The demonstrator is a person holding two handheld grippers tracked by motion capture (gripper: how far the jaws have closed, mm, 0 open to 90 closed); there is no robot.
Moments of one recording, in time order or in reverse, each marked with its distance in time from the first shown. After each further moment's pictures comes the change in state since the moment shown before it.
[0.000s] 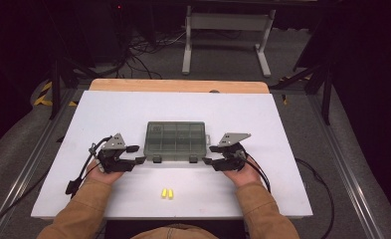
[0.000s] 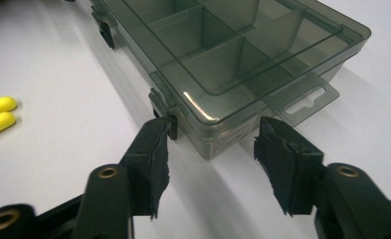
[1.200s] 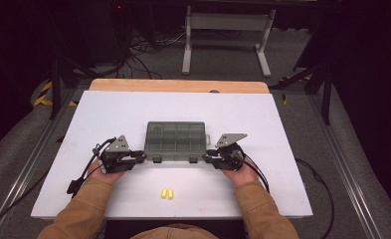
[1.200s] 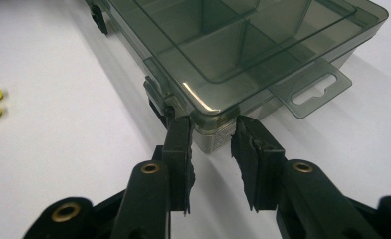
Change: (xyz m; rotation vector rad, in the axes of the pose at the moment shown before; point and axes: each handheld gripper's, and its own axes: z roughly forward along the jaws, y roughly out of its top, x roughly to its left) left arm -0.005 0.002 0.005 0.043 -0.008 0.060; right arm 0.000 -0.002 0.008 0.040 -0.003 -0.001
